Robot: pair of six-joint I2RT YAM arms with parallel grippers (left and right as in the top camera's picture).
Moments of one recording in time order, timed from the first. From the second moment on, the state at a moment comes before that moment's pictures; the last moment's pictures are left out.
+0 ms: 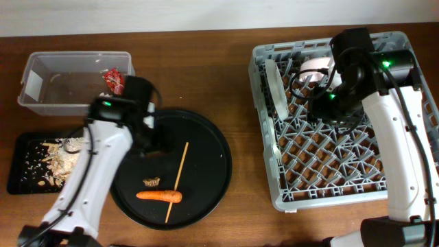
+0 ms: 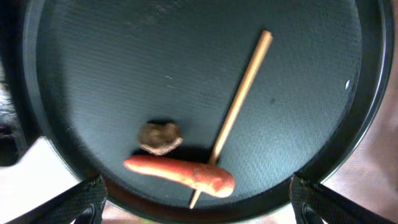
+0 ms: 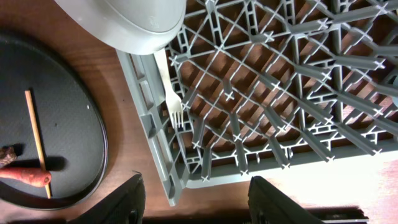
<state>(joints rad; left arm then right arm) -0.21 1.53 1.31 -1.26 0.02 -0.30 0.11 1.64 1.85 -1.62 -0.07 0.28</state>
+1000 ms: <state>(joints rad) -0.19 1.53 0.89 -1.08 0.26 -1.06 0.25 1.64 1.85 -1.62 -0.02 0.25</state>
